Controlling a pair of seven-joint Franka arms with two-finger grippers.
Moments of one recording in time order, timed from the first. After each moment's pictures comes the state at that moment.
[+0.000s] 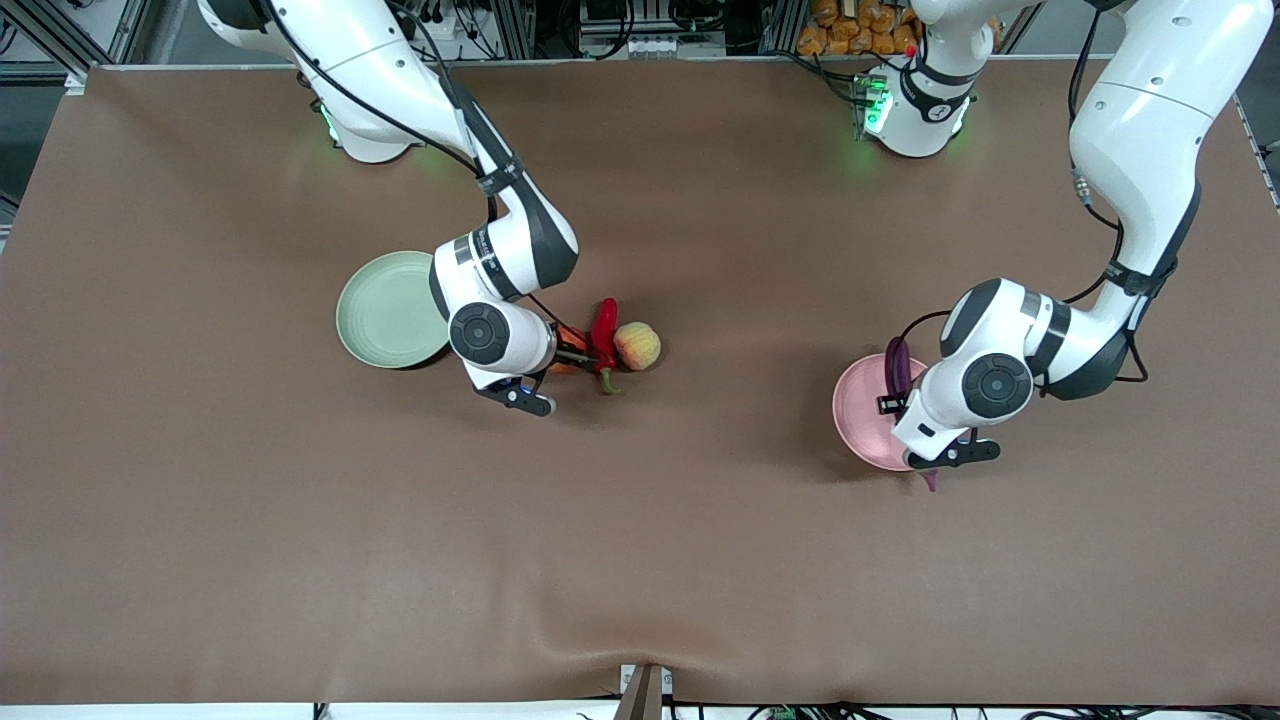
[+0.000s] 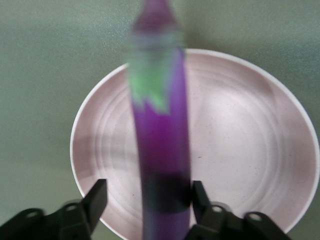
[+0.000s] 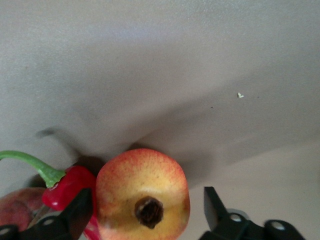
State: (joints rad) left arm 0.28 0.65 -0.56 -1.80 0.47 2.07 -0.63; right arm 0.67 0.64 -0.11 -1.72 0.38 2.13 0.69
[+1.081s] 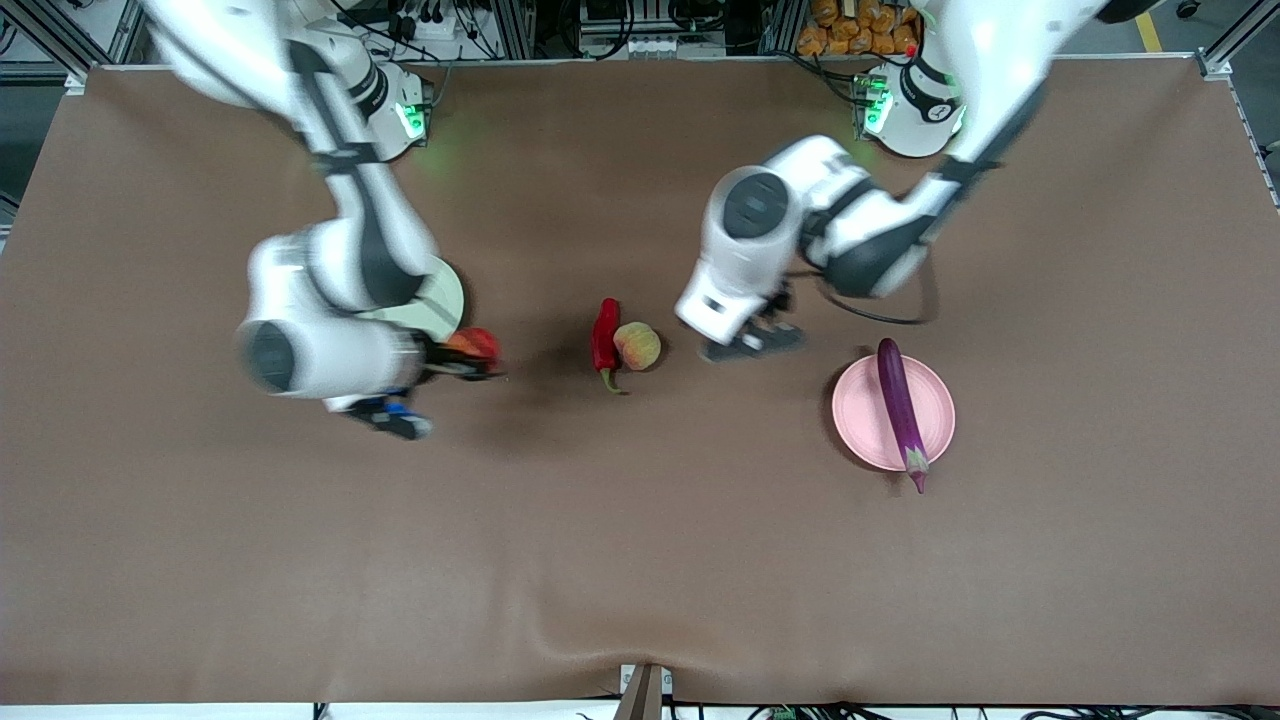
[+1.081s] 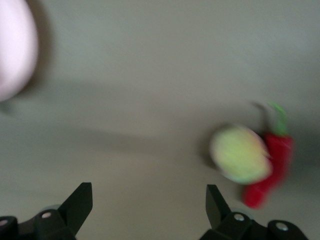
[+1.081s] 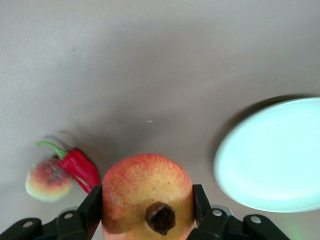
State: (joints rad) left arm -0.07 0.58 -0.84 -1.71 0.41 2.02 -1.20; right arm 0.38 0.40 -0.17 -1.72 0.42 1.80 0.37
